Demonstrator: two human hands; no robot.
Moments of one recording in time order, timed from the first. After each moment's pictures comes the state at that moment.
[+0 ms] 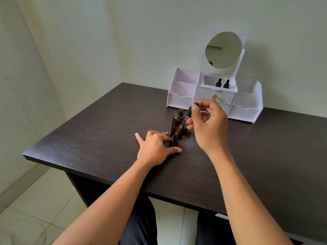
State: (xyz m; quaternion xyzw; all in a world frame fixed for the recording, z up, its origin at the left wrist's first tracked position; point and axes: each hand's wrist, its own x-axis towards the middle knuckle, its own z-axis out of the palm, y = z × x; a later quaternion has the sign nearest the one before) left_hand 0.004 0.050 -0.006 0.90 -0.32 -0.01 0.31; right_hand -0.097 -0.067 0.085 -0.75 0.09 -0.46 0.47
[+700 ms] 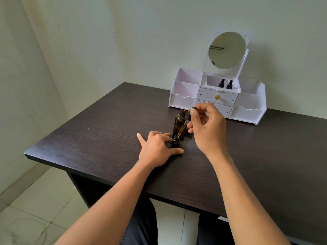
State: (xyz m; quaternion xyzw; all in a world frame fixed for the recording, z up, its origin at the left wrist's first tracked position) left_hand 0.004 0.051 -0.004 0.90 -0.32 -0.01 0.29; right_hand -0.089 -0.070 0.073 -0.78 0.09 -0.44 0.44
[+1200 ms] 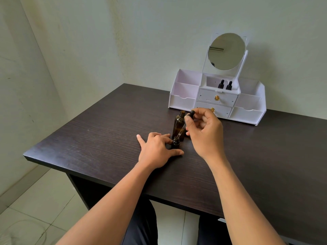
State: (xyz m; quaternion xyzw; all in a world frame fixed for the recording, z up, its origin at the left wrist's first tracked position) left_hand 0.005 0.051 -0.006 0.90 -0.32 -0.01 0.29; right_hand -0.087 -0.072 0.059 -0.77 0.11 -0.42 0.48
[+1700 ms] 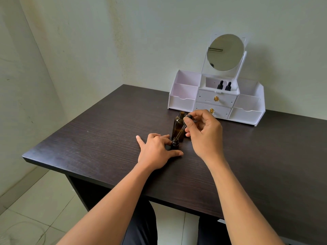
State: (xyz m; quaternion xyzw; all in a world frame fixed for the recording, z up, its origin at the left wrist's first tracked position) left_hand 0.005 0.050 -0.006 0.90 -0.32 -0.01 0.30; right_hand -0.086 -0.072 0.060 -0.77 0.10 -0.42 0.48
